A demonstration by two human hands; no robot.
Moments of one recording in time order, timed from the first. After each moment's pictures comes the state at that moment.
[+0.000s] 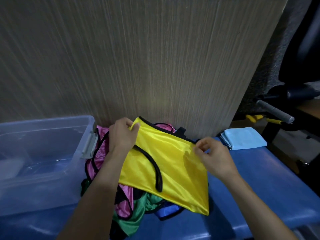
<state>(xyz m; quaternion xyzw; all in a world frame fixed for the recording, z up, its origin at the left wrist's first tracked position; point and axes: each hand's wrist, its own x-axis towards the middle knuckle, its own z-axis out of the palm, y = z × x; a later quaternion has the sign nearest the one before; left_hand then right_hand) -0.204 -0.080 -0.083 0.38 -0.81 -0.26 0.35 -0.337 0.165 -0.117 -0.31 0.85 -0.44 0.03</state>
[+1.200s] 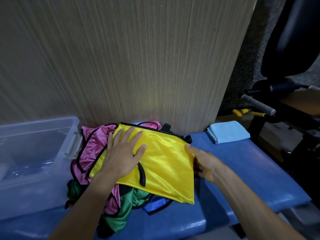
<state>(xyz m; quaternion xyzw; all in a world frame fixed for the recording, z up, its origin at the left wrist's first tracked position) -0.186 -0.053 -0.139 0.22 -0.96 -0.05 0.13 -0.359 0.175 -0.153 0.04 0.68 -0.62 0.38</state>
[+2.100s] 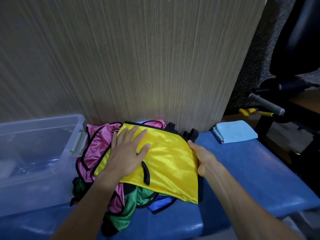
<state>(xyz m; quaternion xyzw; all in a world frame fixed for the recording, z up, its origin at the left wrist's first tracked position) -0.185 -0.056 -0.143 0.22 -0.96 -0.06 0.15 -0.360 0.141 -0.160 0.12 0.61 -0.68 0.39</state>
